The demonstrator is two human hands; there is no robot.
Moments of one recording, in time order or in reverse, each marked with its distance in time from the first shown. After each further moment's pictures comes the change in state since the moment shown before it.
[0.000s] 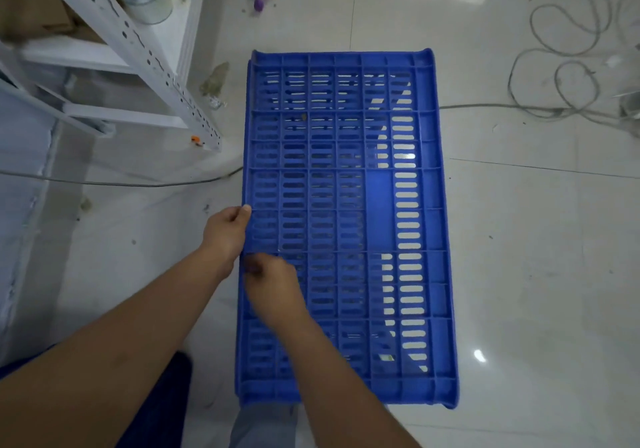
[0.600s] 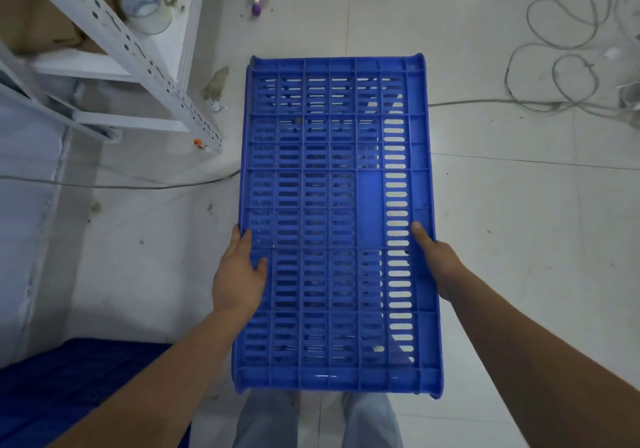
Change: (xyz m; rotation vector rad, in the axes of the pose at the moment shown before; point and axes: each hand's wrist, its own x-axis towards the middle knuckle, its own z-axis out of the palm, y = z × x) left_hand -0.061 -0.050 0.011 0.492 -0.015 0.310; right_hand -0.009 0.112 -0.191 0.401 0.272 0.676
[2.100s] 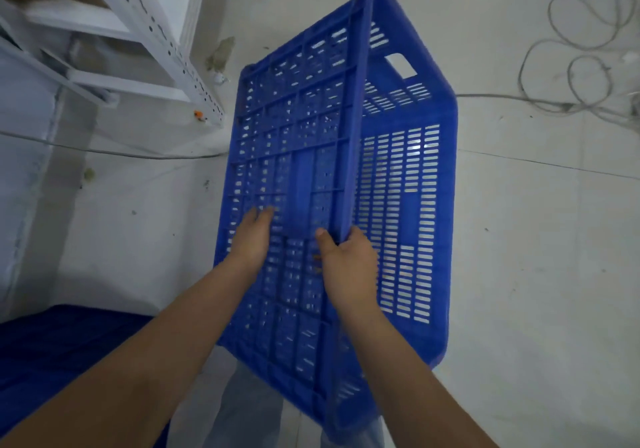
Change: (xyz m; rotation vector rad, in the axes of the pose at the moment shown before) left_hand 0.020 0.025 0.012 -0.586 -0.170 -0.416; right_hand -0.087 0.006 0.111 -0.029 0.027 -0.426
